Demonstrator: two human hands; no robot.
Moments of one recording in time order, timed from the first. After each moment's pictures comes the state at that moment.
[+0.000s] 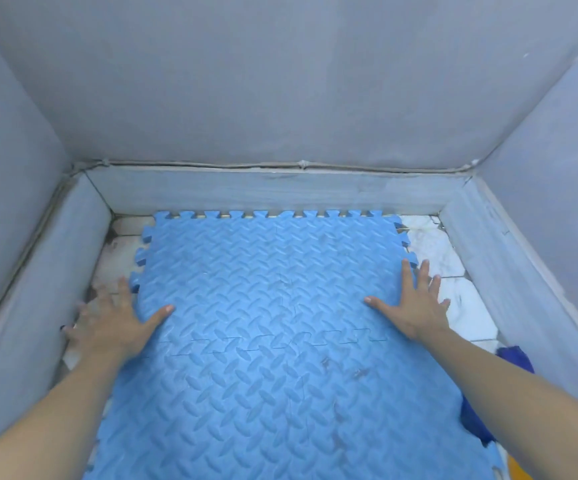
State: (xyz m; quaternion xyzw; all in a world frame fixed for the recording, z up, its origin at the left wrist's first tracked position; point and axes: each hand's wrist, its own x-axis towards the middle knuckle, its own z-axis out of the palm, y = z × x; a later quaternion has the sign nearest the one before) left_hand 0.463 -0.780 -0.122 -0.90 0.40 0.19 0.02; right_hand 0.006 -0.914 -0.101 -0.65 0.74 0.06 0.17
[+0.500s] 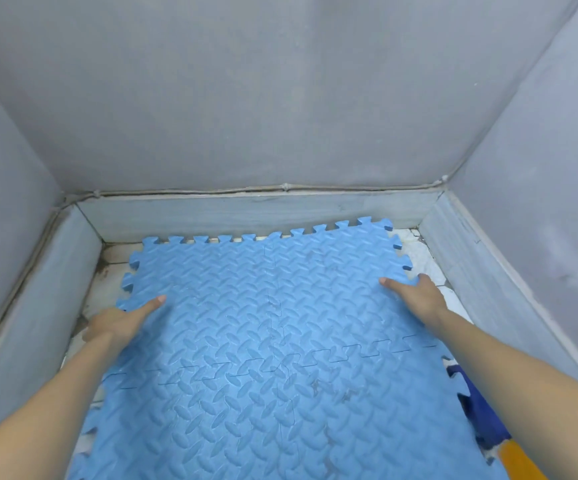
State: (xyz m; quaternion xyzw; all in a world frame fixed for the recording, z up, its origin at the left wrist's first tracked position) left_hand 0.457 -0.824 -0.085 -0.90 0.20 0.34 -0.19; right_hand -0.013 -0.945 -0.059 -0.44 0.80 -0.17 0.37
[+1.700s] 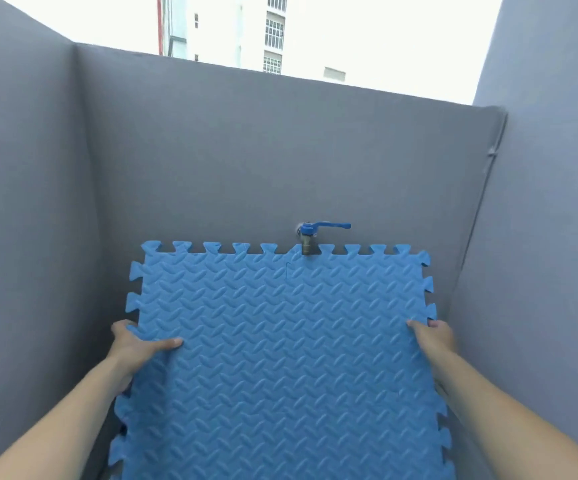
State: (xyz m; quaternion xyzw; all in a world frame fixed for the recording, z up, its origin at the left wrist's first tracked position) left_hand 0.476 -0.870 0.169 -0.75 0.27 0.34 -0.51; right_hand -0.001 -1.055 0.162 -0.44 0.73 -0.44 0.30
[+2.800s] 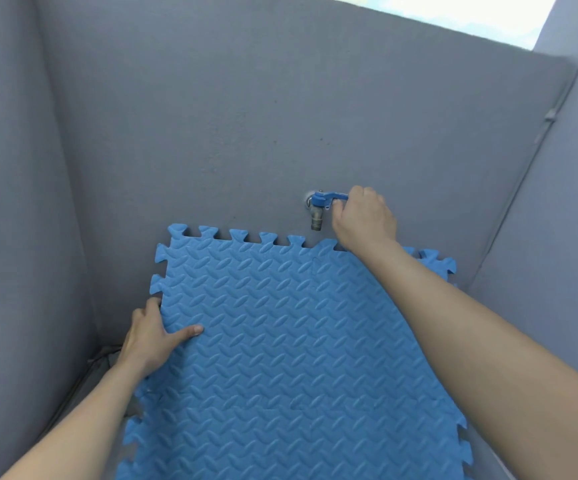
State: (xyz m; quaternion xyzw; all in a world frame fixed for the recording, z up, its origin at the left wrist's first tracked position) left_hand 0.453 -0.914 0.130 -0.78 0.44 0.18 -0.40; right_hand 0.178 -1.053 0.321 -0.73 0.58 -0.32 -0.14
